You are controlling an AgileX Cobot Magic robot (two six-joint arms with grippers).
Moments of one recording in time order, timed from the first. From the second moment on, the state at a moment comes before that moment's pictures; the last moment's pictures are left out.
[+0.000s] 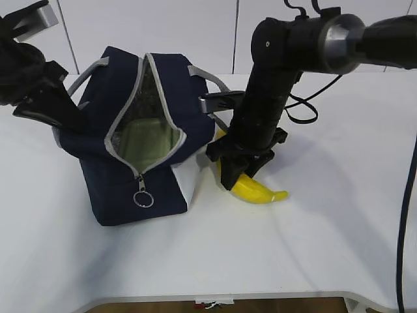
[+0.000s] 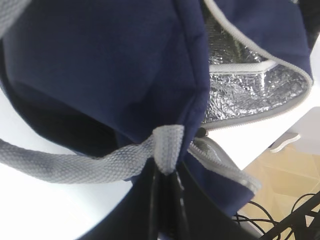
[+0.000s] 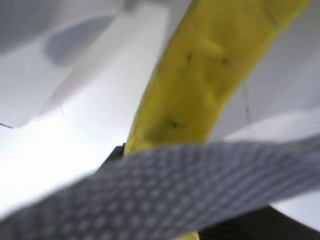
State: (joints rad) left arm -0.14 1.68 -1.32 -0.63 1.10 0.50; right arm 0.40 2.24 -1.82 0.27 1.21 -0.24
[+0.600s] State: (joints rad) left arm -0.14 1.68 -1.32 -0.62 1.09 0.50; right arm 0.40 2.19 -1.84 0.31 1.22 -0.20
